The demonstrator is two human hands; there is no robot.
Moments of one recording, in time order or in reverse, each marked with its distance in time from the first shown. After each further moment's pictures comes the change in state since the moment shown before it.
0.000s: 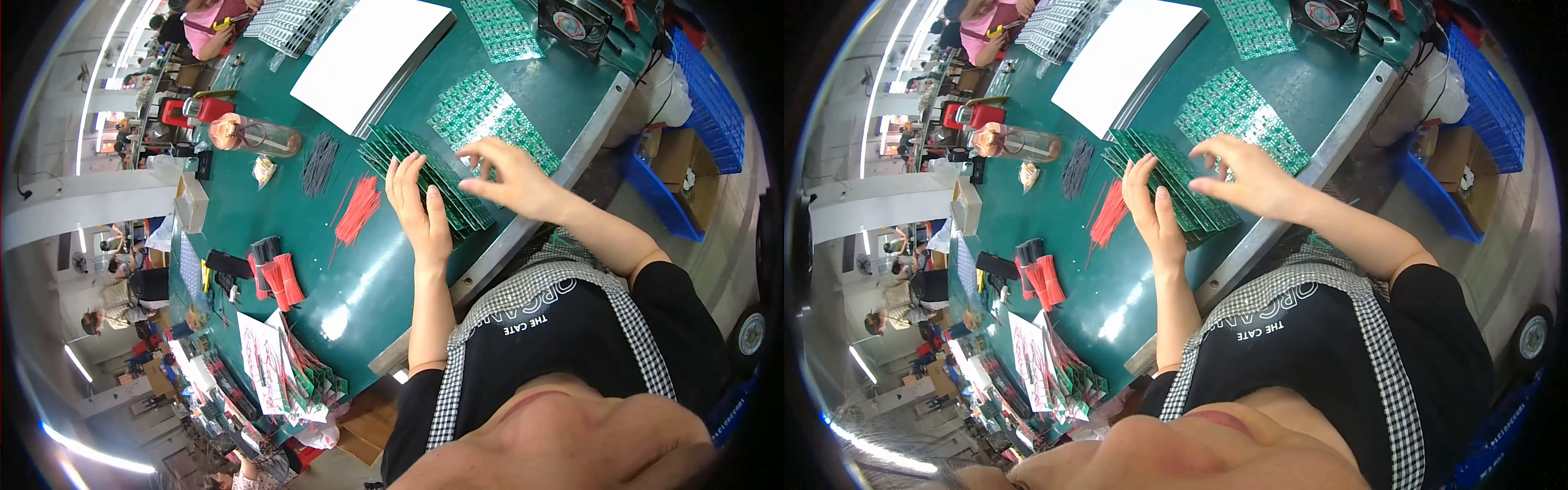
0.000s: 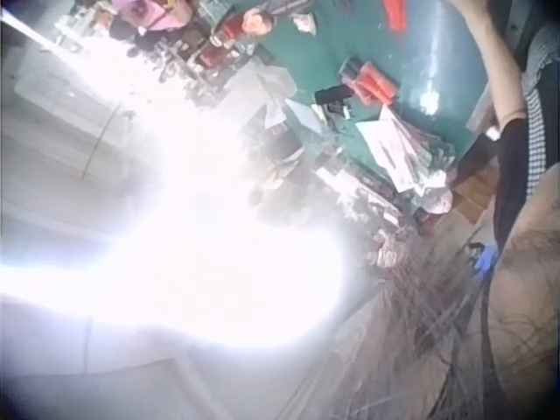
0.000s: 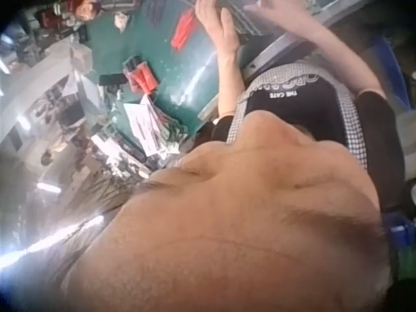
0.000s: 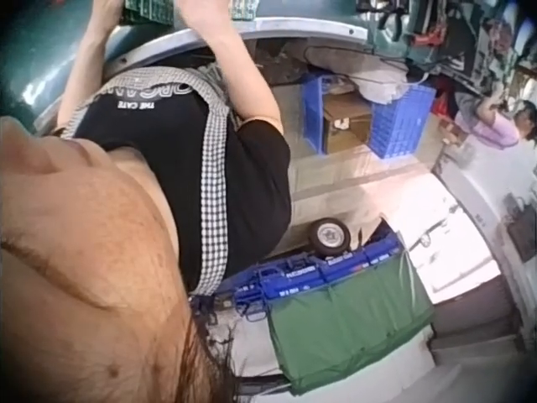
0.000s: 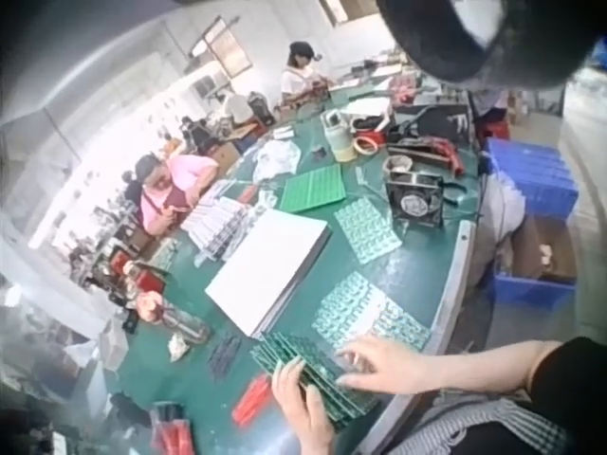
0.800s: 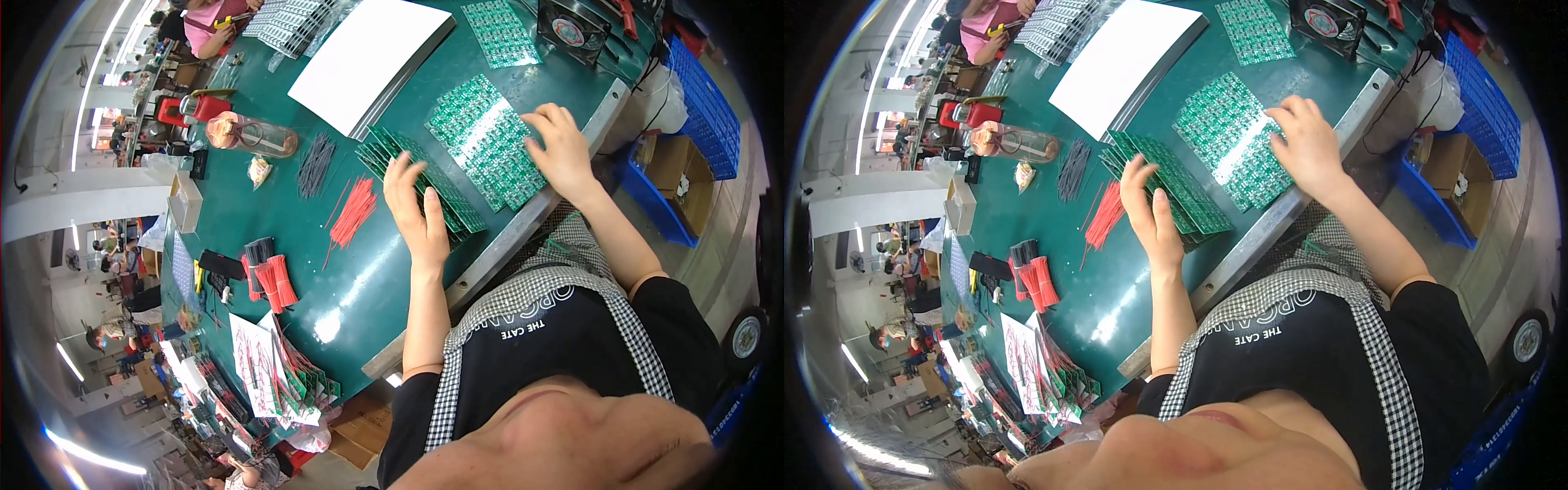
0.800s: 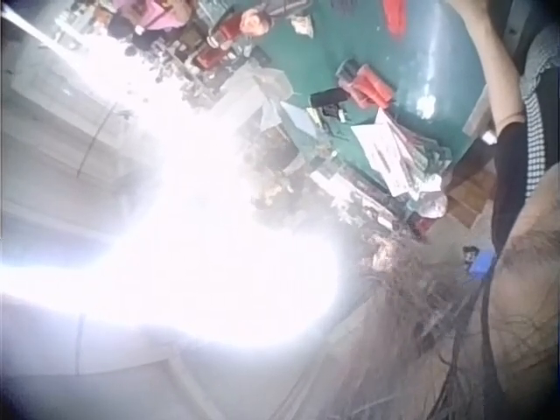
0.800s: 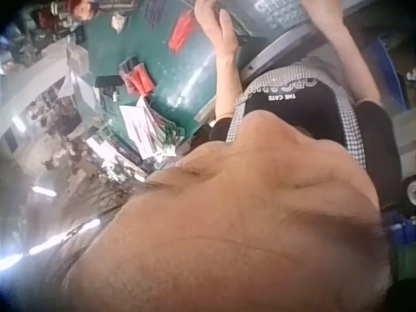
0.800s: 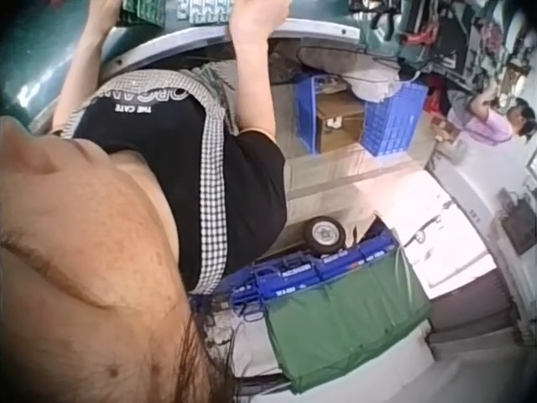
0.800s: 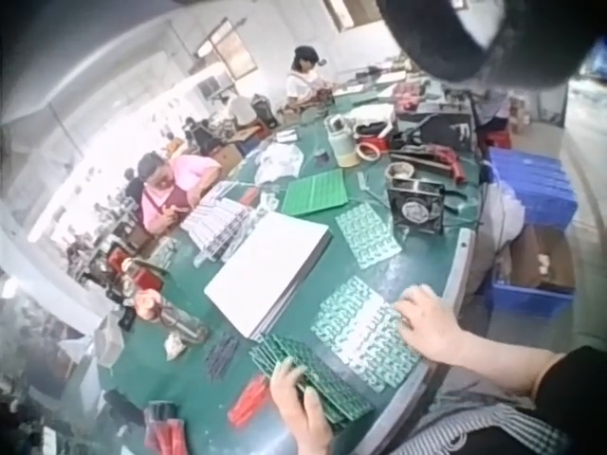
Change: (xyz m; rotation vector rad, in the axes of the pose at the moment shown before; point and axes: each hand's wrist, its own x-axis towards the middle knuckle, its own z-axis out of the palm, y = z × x) left_hand -0.002 -0.004 -0.002 0.029 -0.047 0.004; right_hand -0.011 0.040 -0.049 -0.761 0.346 -0.008
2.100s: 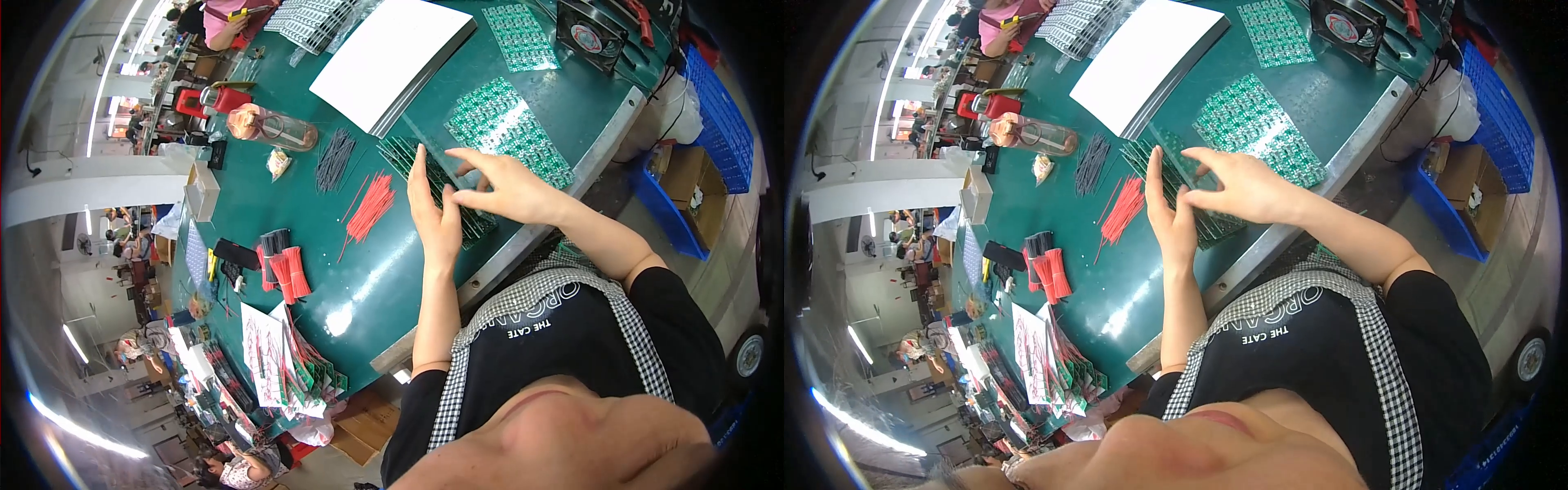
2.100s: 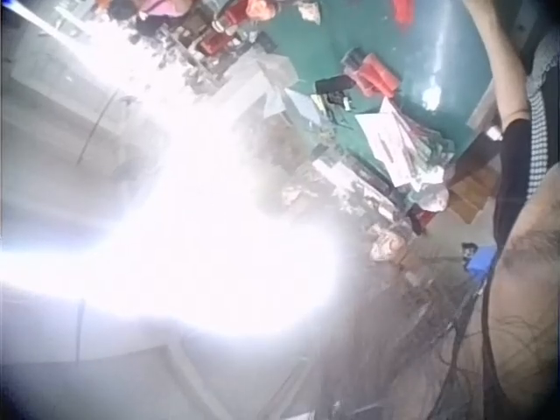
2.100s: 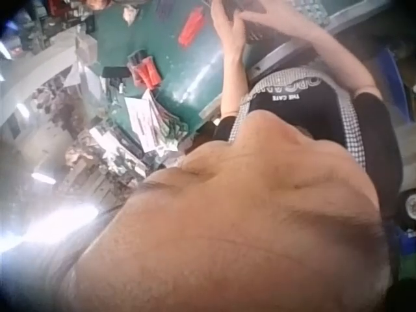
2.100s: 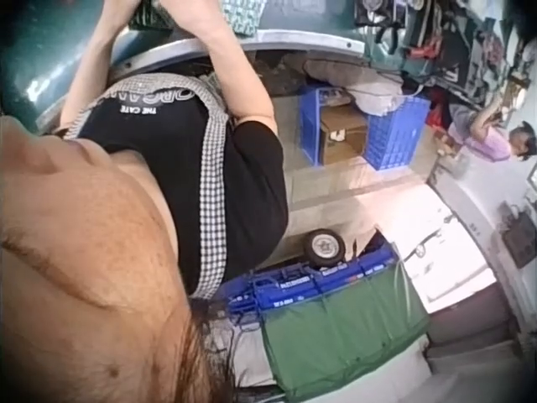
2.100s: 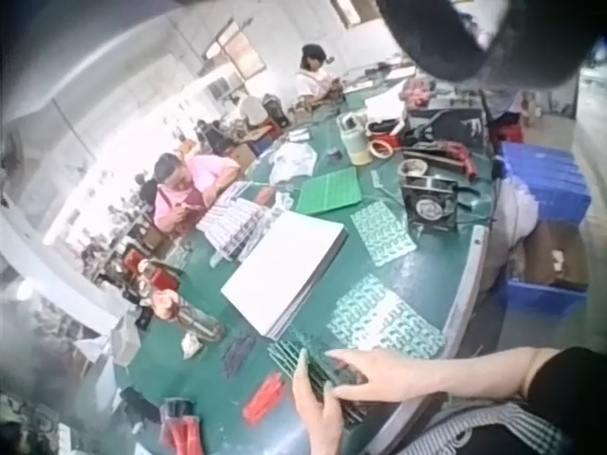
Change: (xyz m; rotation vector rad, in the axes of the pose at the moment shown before) left_hand -0.001 -0.002 0.007 -0.193 -0.005 -0.178; right_hand 0.013 -0.080 0.005 0.694 -0.546 -0.044
